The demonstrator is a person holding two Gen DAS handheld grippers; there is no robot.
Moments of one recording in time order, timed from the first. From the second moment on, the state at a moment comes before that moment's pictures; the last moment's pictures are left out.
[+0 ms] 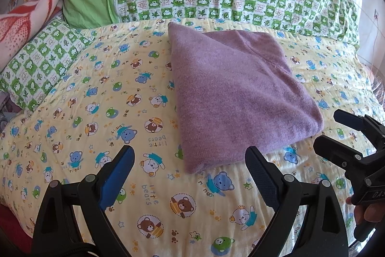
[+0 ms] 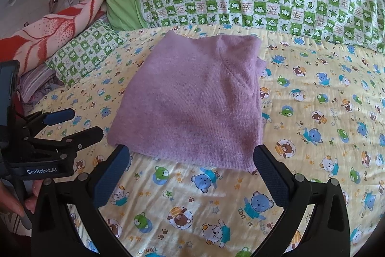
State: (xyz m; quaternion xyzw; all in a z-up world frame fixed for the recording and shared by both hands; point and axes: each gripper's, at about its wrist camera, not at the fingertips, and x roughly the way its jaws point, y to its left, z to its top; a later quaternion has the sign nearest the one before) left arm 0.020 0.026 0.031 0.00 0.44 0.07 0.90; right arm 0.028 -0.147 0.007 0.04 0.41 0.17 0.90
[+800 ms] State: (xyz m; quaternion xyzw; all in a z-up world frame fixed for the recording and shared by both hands) left arm 0.031 0.030 0.034 -0.01 0.44 0.07 0.90; right arm 0.035 -0.146 0.015 0.04 0.40 0.17 0.90
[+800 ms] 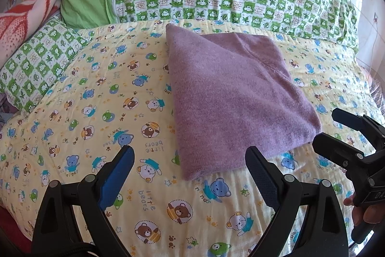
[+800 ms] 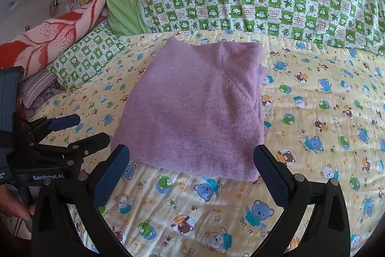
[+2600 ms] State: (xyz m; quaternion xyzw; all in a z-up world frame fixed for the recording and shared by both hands) left arm 0.055 0.023 0.039 -0.02 0.44 0.06 0.90; right arm 0.055 -0.156 0.019 0.07 0.40 0.16 0.90
